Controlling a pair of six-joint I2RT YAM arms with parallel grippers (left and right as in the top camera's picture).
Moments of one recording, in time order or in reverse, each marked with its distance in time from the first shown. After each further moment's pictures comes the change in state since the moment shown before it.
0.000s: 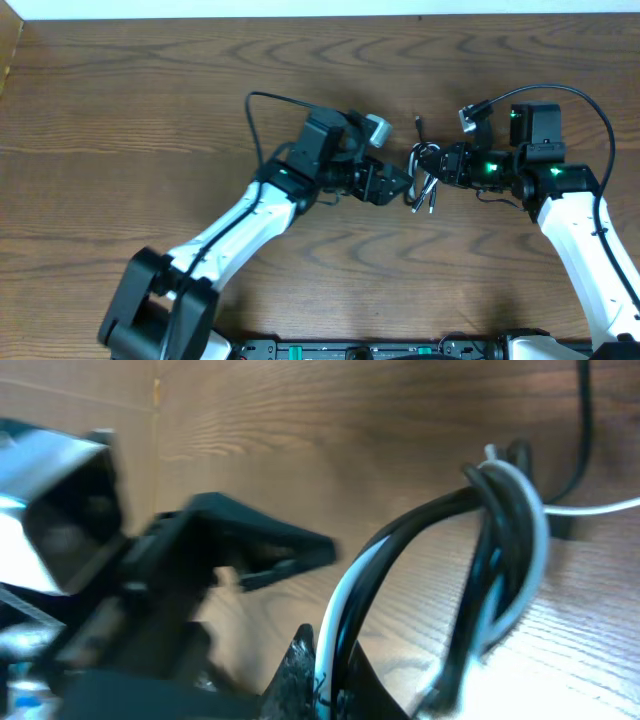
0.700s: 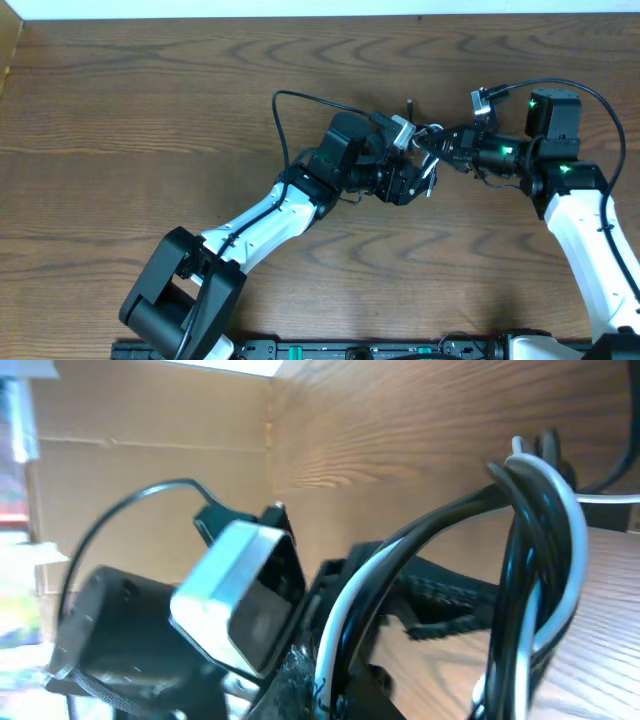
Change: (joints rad) left arm -0.075 0.088 0.000 0.245 -0.002 -0.056; right arm -0.054 0.020 0.001 0.236 -0.239 0.341
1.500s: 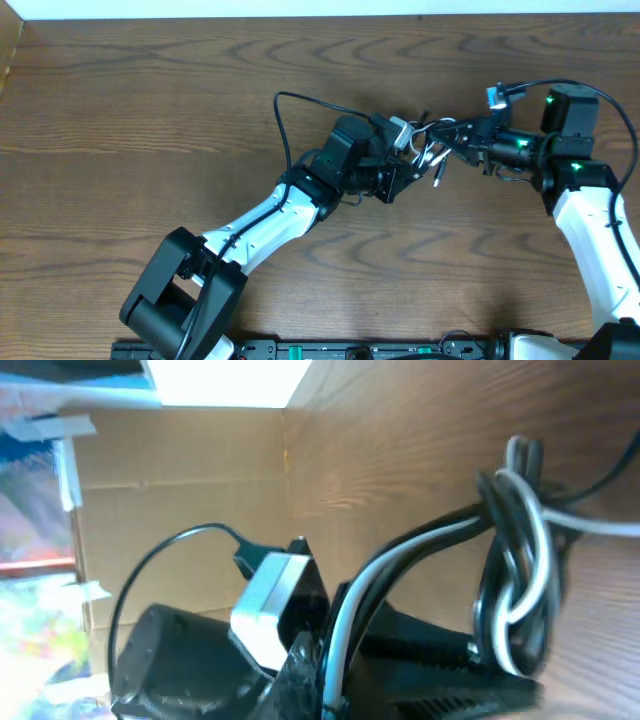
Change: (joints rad) left arm -0.002 0.000 0.000 -0.070 -0.082 0.001; right arm -0.085 0.014 0.000 0.025 -0.039 0.078
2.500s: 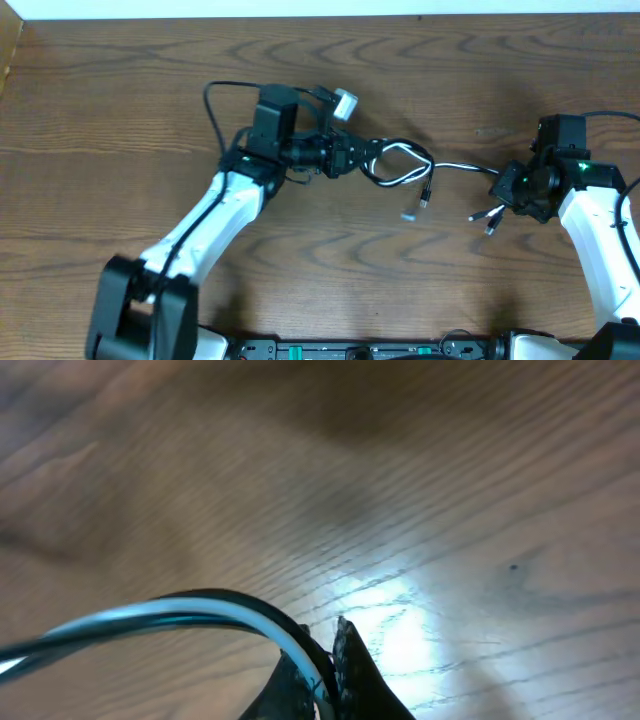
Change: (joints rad) left arm 0.282 -0.148 0.000 -0.068 0.397 0.007; right arm -0.021 0.000 0.005 -0.566 1.005 -0.317
